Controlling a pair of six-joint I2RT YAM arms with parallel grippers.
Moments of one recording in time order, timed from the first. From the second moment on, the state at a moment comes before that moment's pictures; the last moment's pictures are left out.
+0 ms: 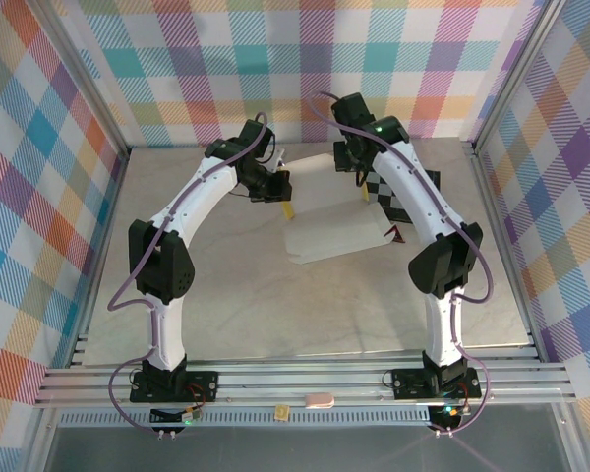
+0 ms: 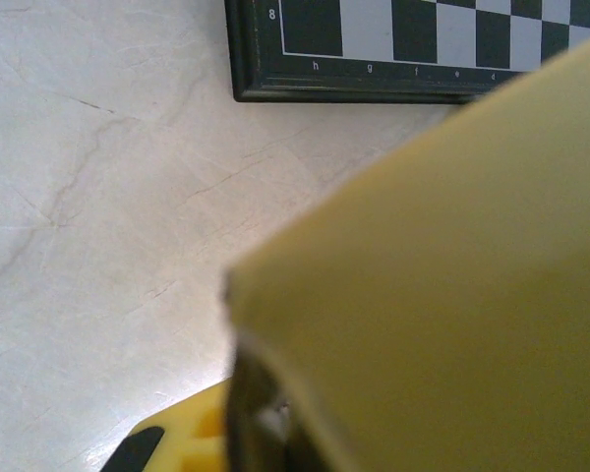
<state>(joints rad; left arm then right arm) -0.43 2.03 1.99 -1.05 0.38 -0.31 0.47 2.06 2.29 -1.21 0.28 0.33</state>
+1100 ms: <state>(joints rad) -0.45 1.99 1.58 -0.78 0.30 -0.41 0.63 2.01 1.84 -1.22 0.52 0.62</state>
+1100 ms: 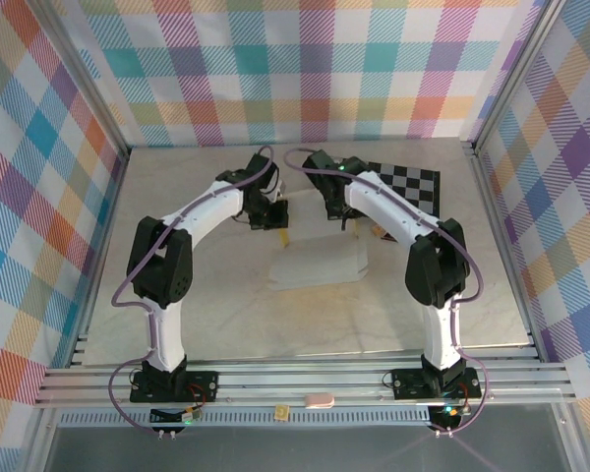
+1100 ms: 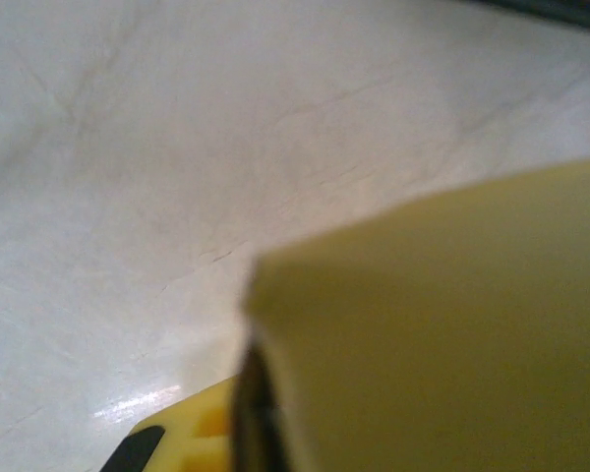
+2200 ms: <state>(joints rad) -0.53 1.93 1.27 -0.34 0.10 -0.58 0.63 2.05 1.80 -1.26 0.48 0.75</state>
